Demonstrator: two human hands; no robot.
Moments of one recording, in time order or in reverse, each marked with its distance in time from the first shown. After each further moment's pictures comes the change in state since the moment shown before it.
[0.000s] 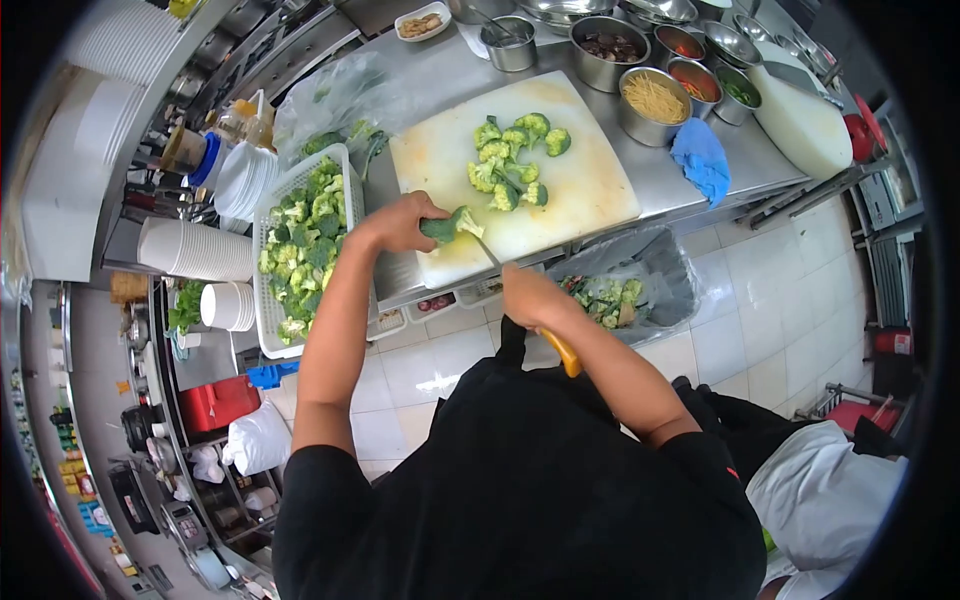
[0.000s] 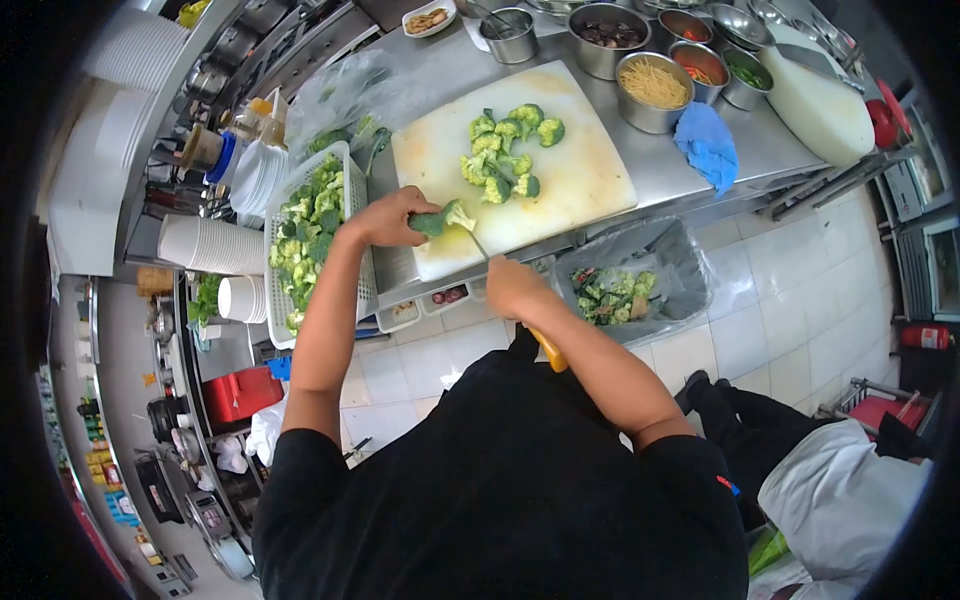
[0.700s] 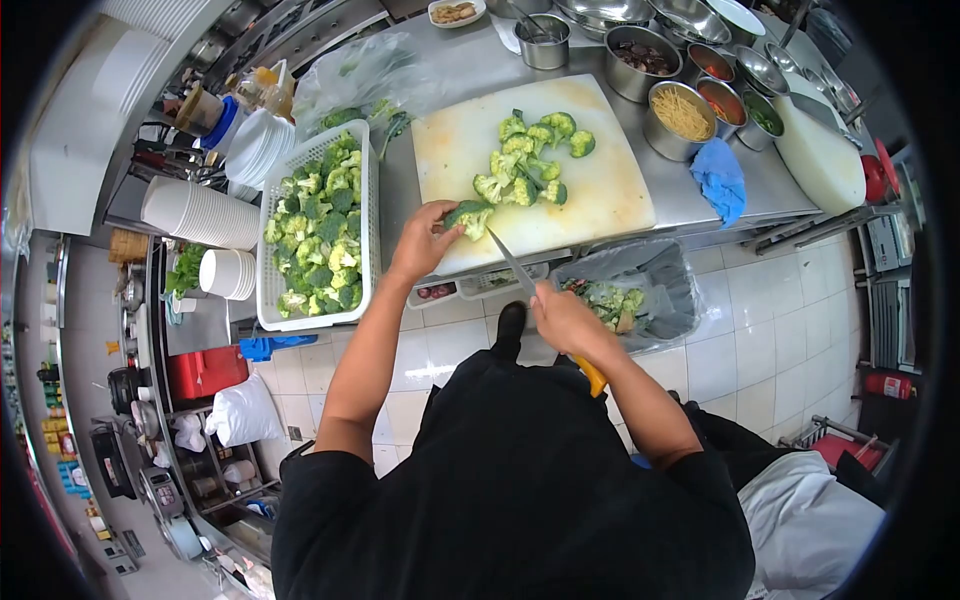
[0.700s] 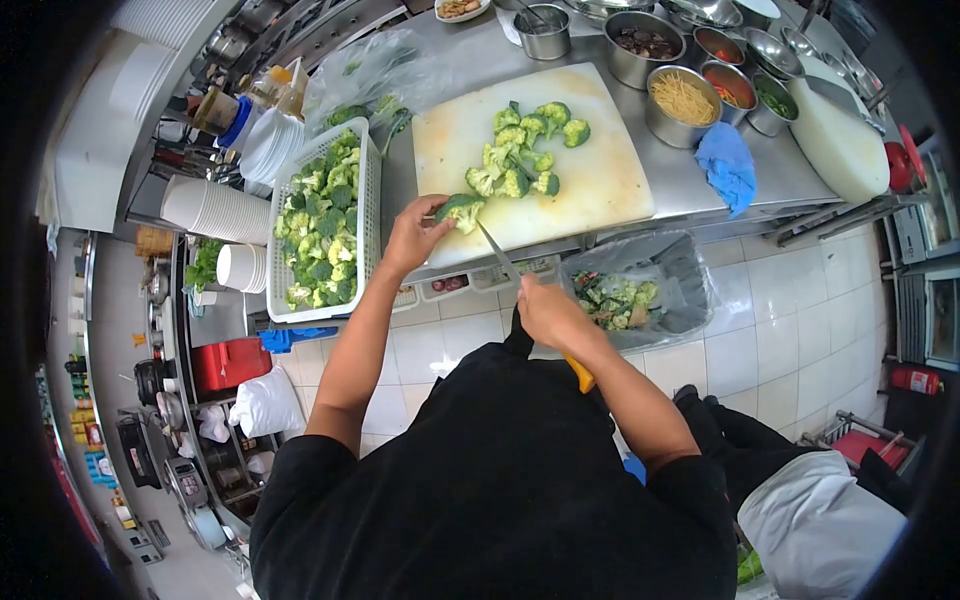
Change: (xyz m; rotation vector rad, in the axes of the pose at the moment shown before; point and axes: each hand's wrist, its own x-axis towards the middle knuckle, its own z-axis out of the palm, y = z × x) left_hand -0.021 0.032 0.085 -0.490 0.707 -0.269; right_hand -0.037 0.040 0.019 0.087 0.038 -0.105
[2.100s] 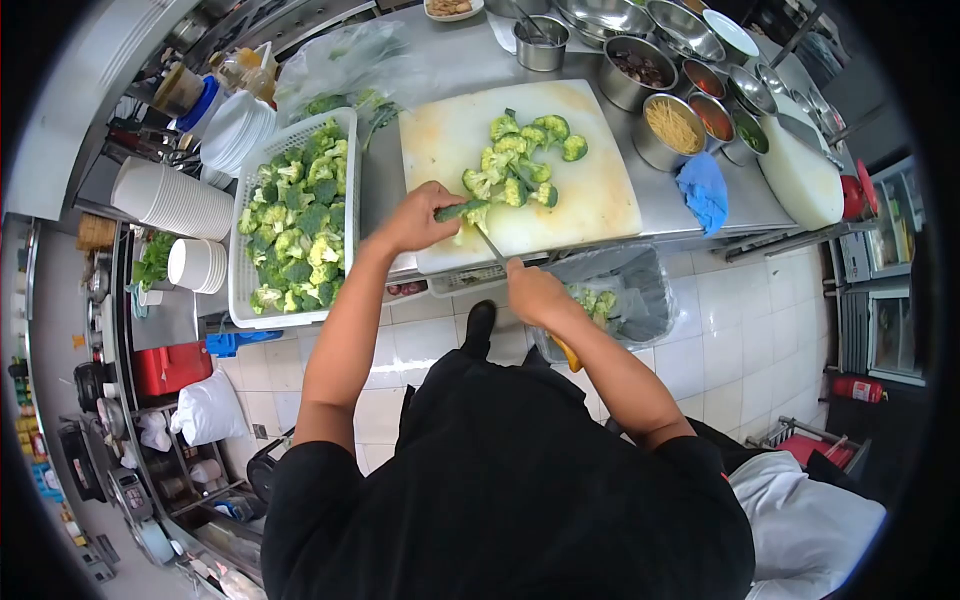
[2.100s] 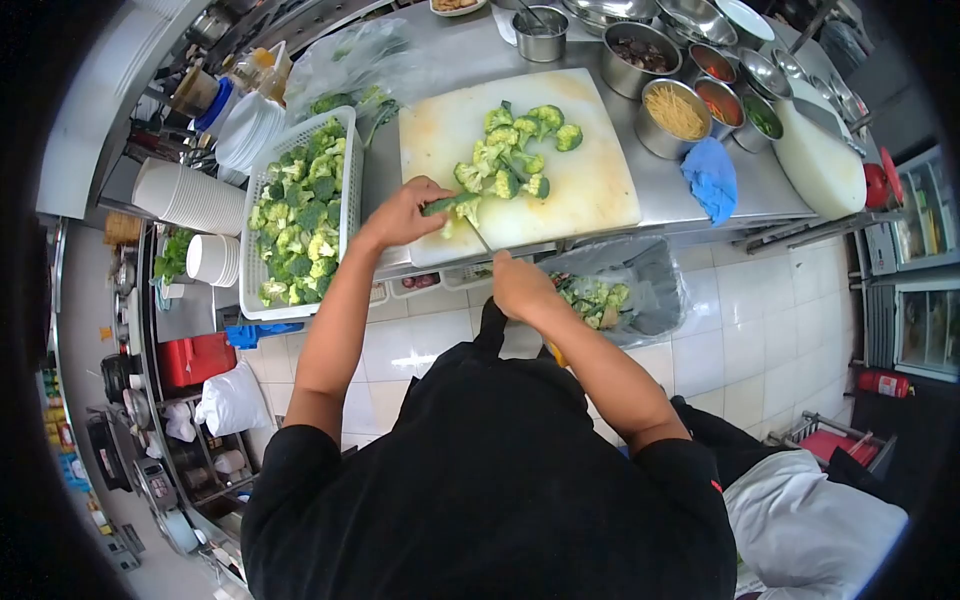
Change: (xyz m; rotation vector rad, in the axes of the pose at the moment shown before) left_hand 0.035 0.011 -0.020 0.208 -0.304 0.186; right_hand 0.053 -0.013 0.003 -0.347 0.041 0.035
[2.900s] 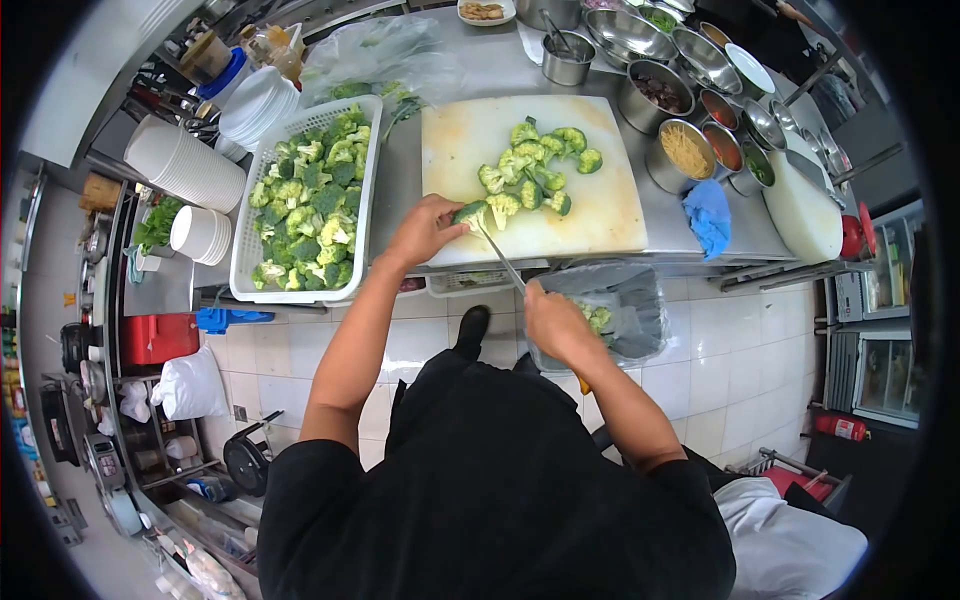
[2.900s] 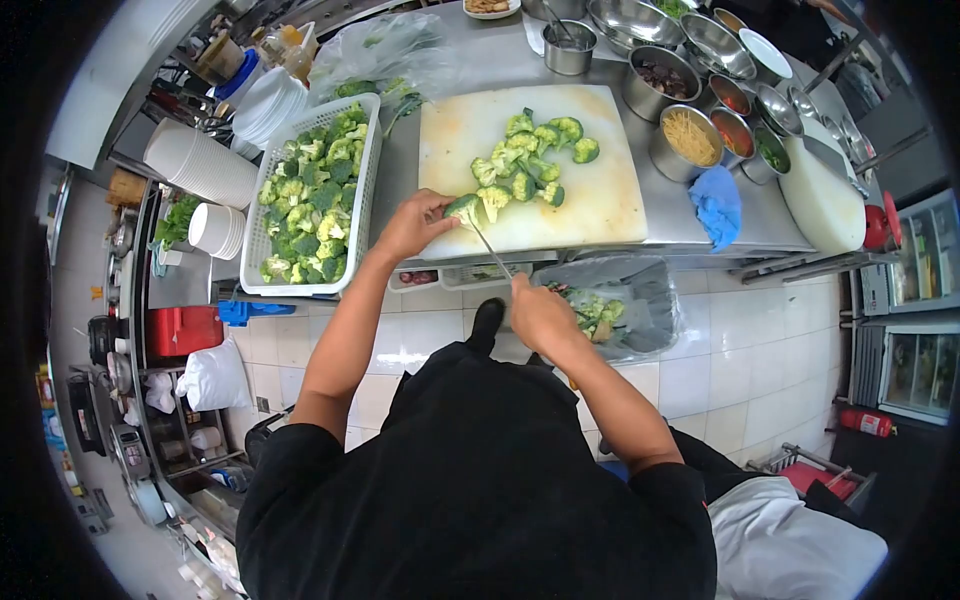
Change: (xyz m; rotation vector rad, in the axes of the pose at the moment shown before) left_hand -0.032 0.001 0.028 -0.085 0.282 -0.166; right_hand -0.050 -0.006 -0.015 0.015 -0.011 0.006
